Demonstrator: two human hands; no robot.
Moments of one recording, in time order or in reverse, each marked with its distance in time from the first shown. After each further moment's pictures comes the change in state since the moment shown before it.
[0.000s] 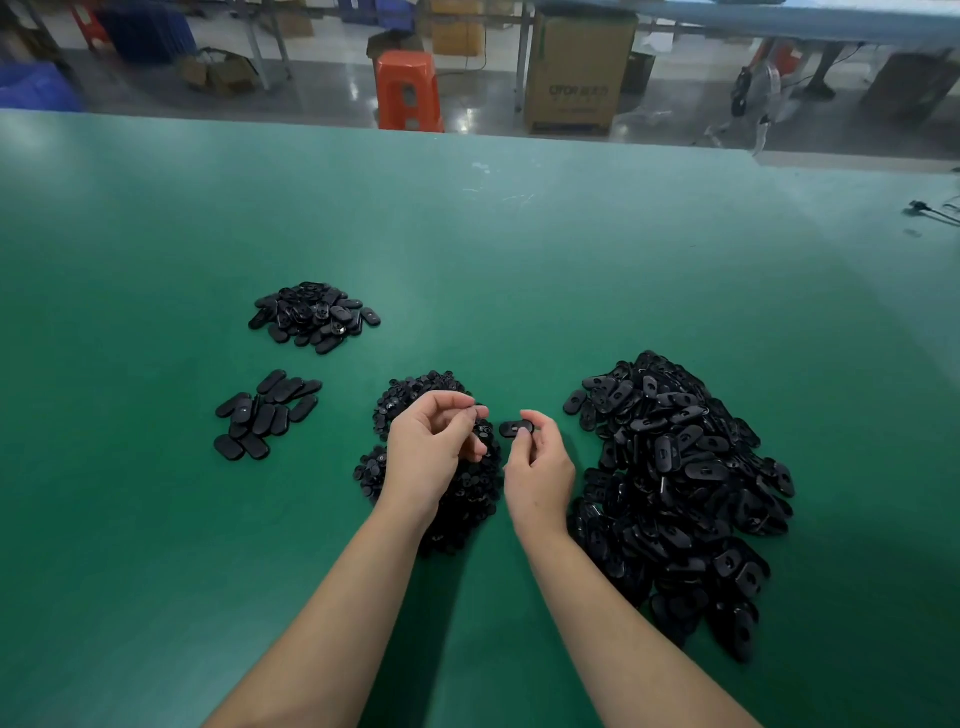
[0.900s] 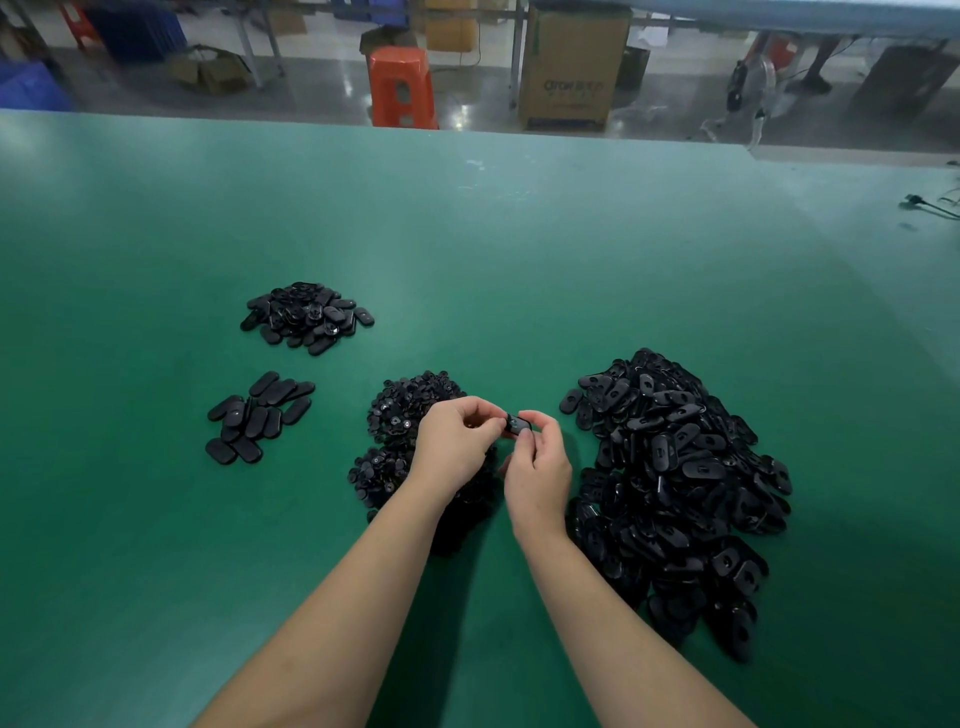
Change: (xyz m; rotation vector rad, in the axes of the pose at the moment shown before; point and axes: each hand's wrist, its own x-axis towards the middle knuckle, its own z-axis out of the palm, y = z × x) left_hand 0.029 -0.019 0.021 0.516 -0.091 -0.007; right_hand 0.000 -0.007 -0.003 0.076 -0.014 0.057
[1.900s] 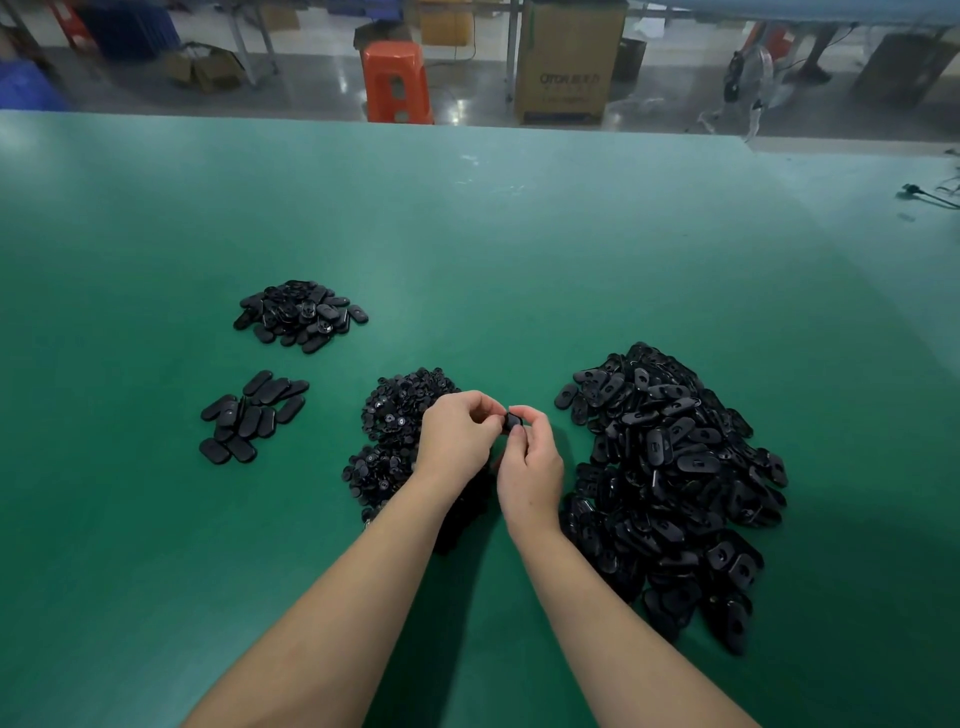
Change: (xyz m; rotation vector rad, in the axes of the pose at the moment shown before) left_hand -0.002 0.014 0.007 0.244 0.012 0.042; right_hand -0.002 0.000 -0.003 -0.039 -0.046 -0.019
